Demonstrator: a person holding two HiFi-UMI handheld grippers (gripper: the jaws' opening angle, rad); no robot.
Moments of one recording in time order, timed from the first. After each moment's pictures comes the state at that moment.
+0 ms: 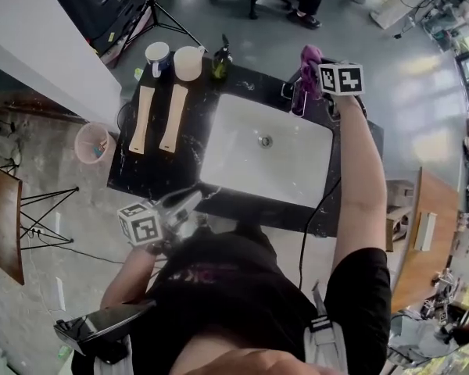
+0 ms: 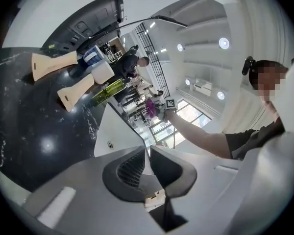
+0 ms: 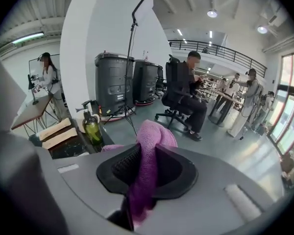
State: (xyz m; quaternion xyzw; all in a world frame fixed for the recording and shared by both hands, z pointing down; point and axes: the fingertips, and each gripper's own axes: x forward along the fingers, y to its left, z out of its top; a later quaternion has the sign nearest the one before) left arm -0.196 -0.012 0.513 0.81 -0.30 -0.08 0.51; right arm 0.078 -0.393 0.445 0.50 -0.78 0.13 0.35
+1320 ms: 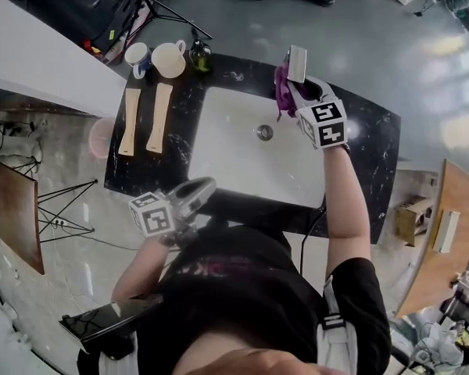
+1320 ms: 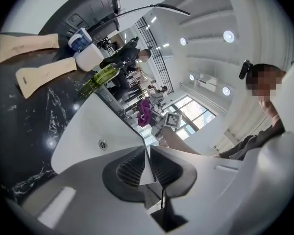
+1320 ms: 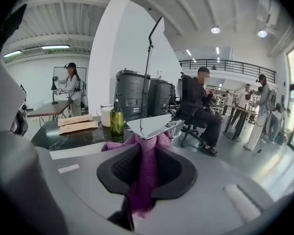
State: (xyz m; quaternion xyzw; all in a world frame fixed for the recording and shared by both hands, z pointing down) left arm -0.107 -0.054 0.515 0.80 -0.30 -0.05 0.52; right arm 0.071 -0.310 0.505 0.43 -0.86 0.06 0.26
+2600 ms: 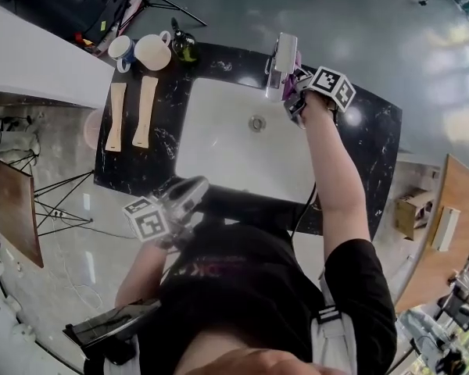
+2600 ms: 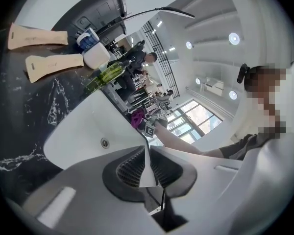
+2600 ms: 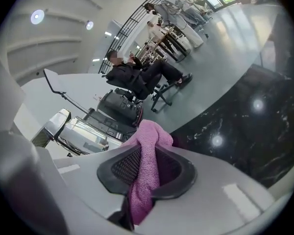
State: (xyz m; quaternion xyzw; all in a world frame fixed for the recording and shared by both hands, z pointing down) left arm -0.092 -0.053 0.528 0.78 -0.34 -0.06 0.53; right arm 0.129 -0.376 0.619 0.49 -0.67 0.56 -0.04
